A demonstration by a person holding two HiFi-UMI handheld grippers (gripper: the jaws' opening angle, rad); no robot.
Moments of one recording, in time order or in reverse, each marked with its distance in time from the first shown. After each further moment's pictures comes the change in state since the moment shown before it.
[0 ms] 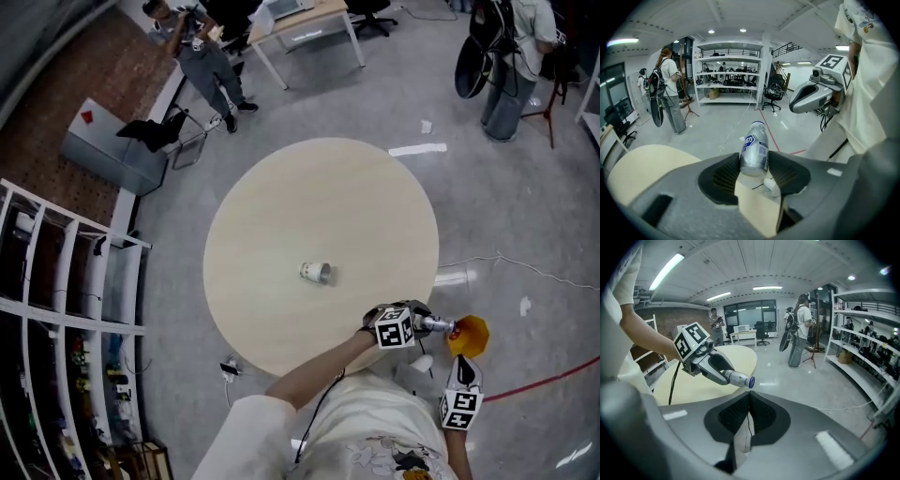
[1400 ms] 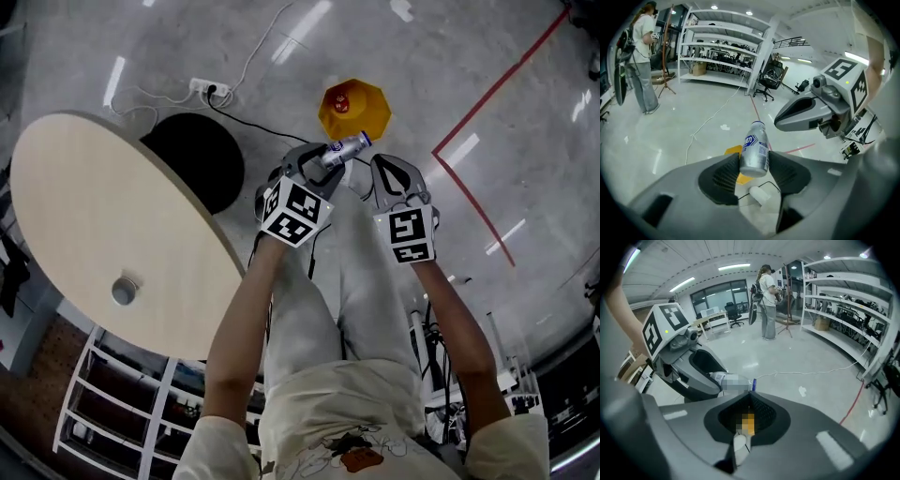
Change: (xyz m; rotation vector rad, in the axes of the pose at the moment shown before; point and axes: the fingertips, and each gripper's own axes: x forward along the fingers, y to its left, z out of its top) left arm 0.291 -0.019 -0.009 -0.089 0.141 -0.211; right arm 0.125 -0.186 -0.196 0.266 0.173 -0.189
